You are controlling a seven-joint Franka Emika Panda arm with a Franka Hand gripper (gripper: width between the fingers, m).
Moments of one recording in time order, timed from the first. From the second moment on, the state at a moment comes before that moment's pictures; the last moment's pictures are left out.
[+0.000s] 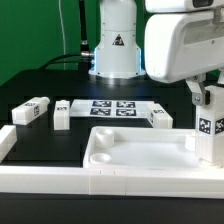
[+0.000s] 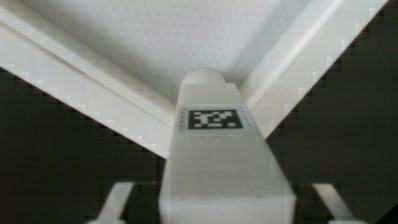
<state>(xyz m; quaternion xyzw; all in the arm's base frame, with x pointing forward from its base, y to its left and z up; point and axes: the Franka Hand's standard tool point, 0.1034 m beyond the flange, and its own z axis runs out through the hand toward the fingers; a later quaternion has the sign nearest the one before) 0.634 0.093 0.123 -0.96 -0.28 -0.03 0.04</state>
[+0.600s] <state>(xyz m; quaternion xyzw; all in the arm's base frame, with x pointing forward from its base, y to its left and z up) 0.634 0.094 0.122 -1.00 -0.05 -0.02 0.06</state>
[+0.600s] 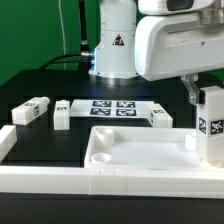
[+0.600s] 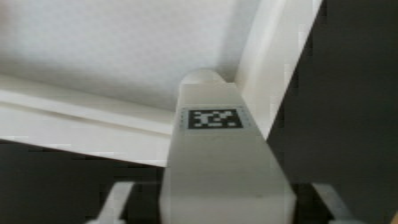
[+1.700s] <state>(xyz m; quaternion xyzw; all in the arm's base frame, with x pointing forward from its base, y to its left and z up) 0.634 0.096 0.122 -0.95 0.29 0.00 0.07</state>
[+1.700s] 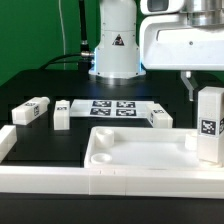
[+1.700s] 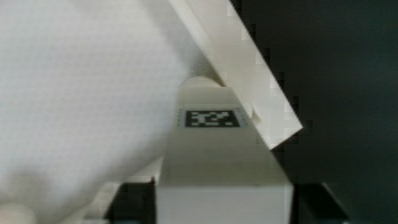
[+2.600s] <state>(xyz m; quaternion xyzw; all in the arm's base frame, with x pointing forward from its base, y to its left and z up) 0.635 0.098 0.122 -0.99 -0.09 -0.03 0.05</state>
